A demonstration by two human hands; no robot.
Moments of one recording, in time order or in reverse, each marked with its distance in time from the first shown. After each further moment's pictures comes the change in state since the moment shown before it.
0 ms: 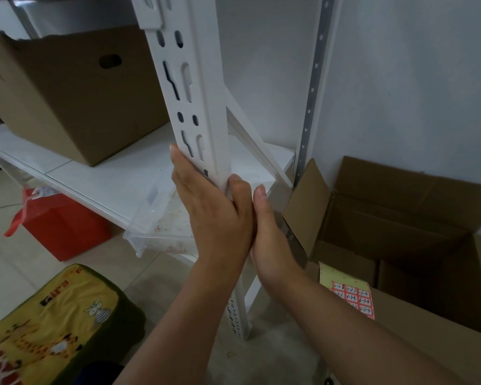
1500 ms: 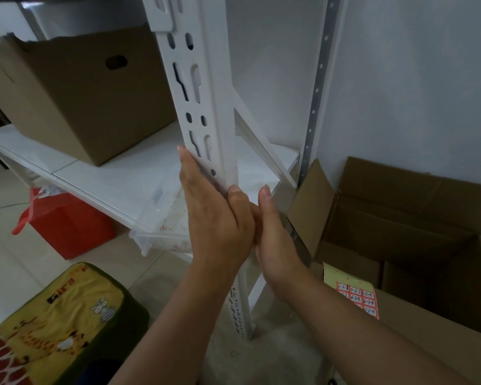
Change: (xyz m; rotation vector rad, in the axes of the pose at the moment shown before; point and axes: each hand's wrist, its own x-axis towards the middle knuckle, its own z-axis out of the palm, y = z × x) left_hand -0.005 -0.005 -0.012 -0.041 -0.121 0.095; right_hand 0.004 0.006 -0.001 -0.059 0.003 -0.075
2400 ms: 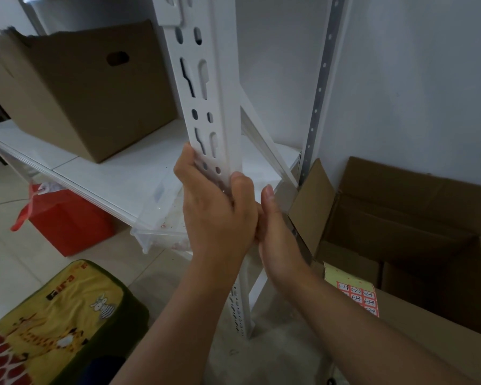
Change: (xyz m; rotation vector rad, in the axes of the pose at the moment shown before) left_hand 0.013 0.013 -0.011 -0.068 0.025 -0.119; right_hand 0.003 0.004 0.000 -0.042 0.013 -0.009
